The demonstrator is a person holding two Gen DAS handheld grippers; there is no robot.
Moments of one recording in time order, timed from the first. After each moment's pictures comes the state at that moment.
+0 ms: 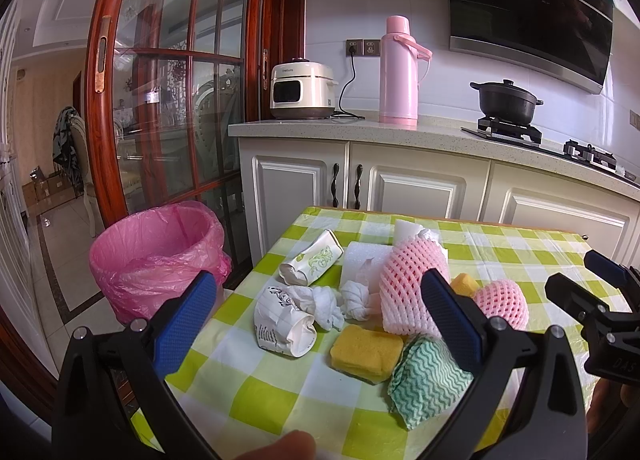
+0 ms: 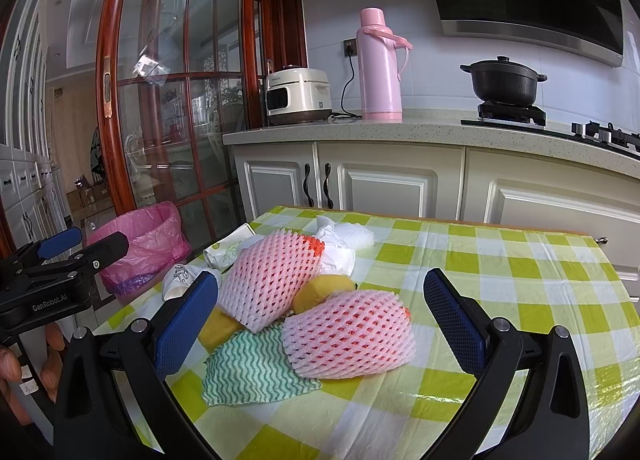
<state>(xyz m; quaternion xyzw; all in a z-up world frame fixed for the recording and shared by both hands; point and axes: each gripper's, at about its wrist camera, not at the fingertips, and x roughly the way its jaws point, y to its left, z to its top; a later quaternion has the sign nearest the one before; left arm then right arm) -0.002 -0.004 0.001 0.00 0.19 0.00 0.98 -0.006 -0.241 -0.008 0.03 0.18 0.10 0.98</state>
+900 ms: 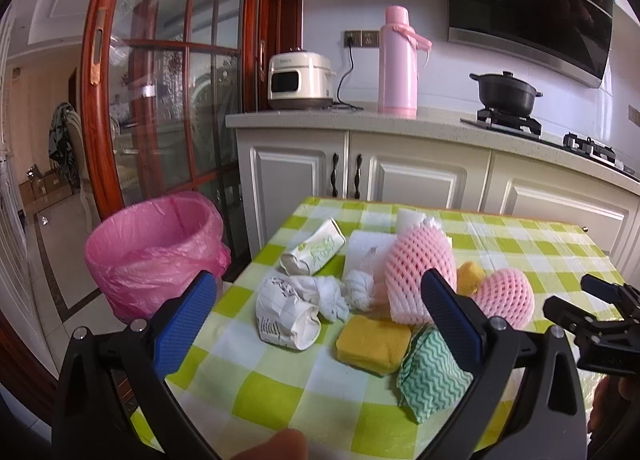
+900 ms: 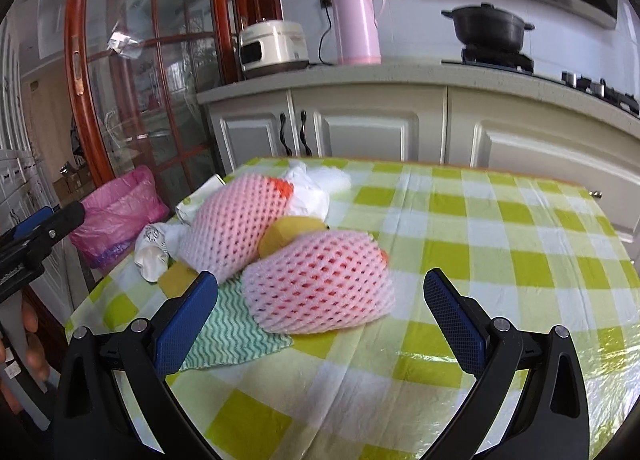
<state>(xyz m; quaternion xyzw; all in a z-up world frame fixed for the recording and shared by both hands) 0.005 0.002 -0.009 0.00 0.21 -0.01 0.98 0.015 -0.257 -0.038 0.04 0.28 0.08 0.96</state>
